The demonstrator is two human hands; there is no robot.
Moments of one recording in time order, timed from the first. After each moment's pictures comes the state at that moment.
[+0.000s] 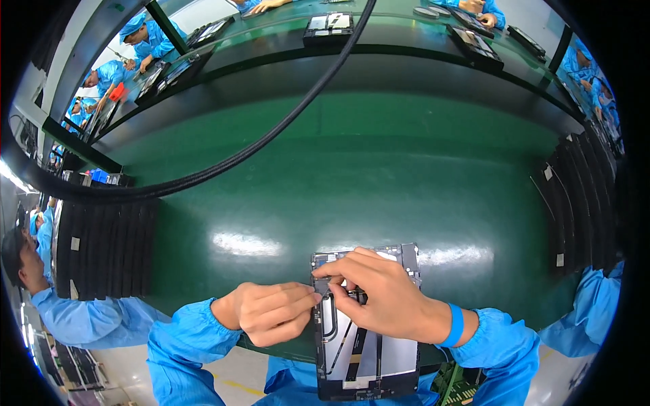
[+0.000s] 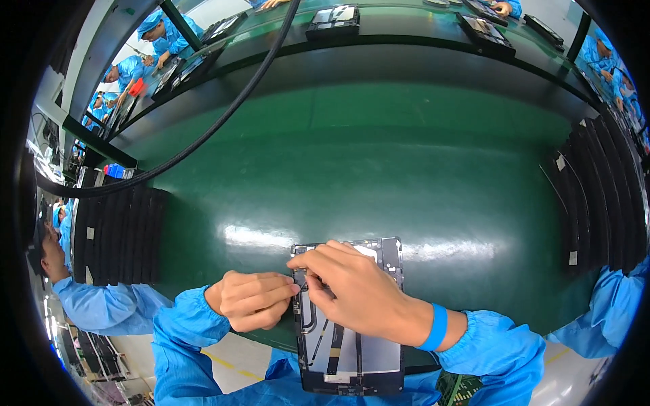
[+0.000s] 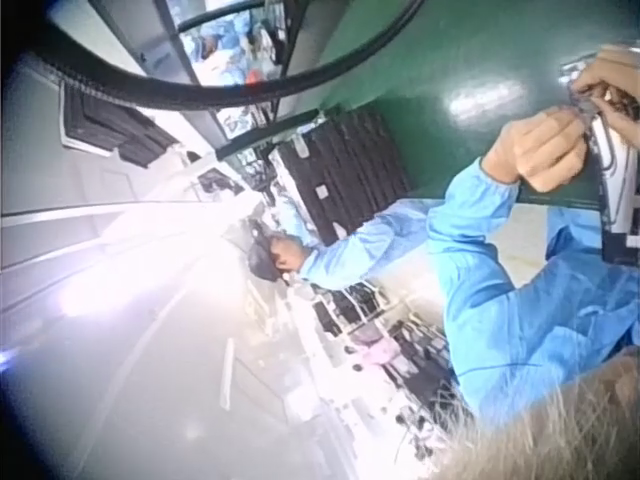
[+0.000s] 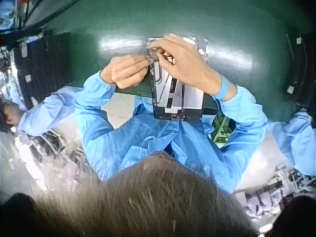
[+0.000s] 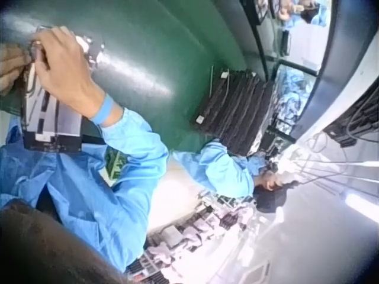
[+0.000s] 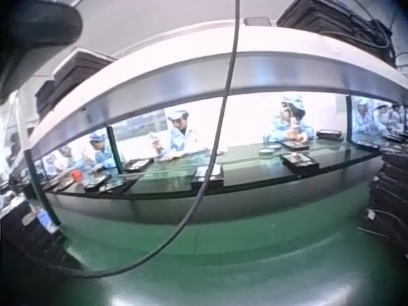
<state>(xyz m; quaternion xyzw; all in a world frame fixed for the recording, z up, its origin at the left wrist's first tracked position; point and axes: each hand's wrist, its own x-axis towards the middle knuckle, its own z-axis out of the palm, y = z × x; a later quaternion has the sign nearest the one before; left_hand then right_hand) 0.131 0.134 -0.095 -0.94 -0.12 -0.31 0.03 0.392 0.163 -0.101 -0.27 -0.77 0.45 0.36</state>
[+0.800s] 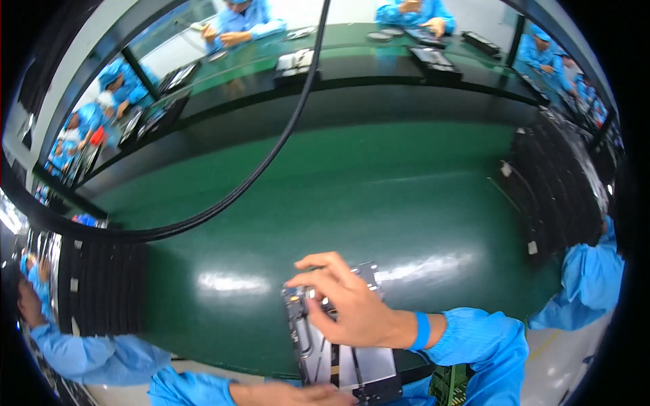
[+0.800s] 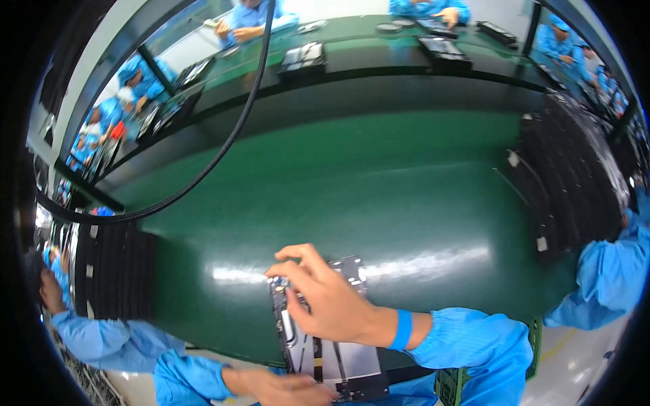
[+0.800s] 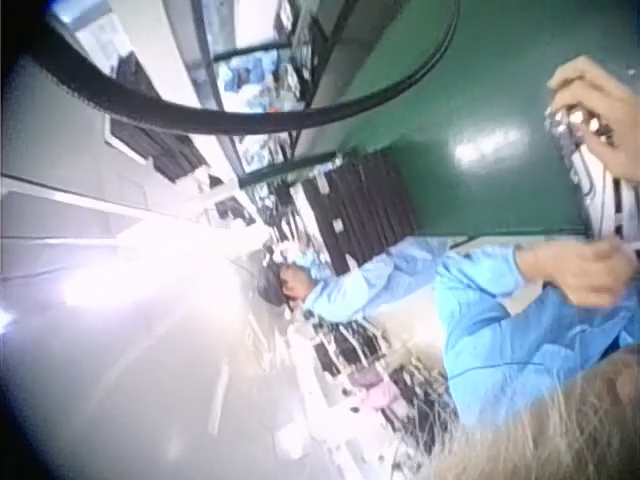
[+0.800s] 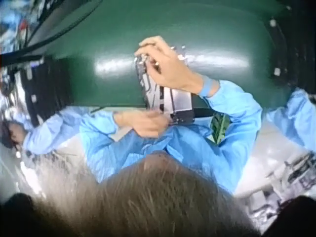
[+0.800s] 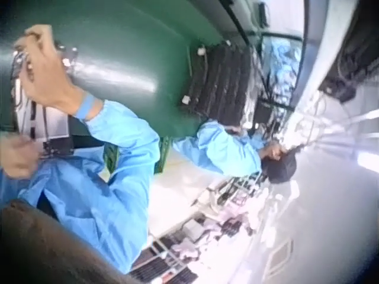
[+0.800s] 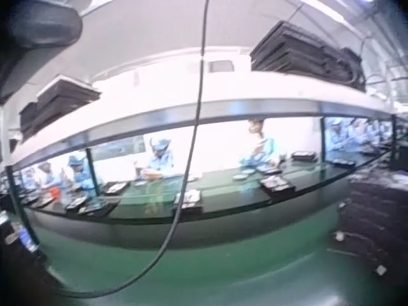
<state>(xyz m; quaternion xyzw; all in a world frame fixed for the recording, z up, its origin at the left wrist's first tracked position) 0.175 0.042 -0.109 -0.97 0.12 -0.20 0.08 0.387 0.159 -0.105 -0.27 -0.73 0.46 0.44</state>
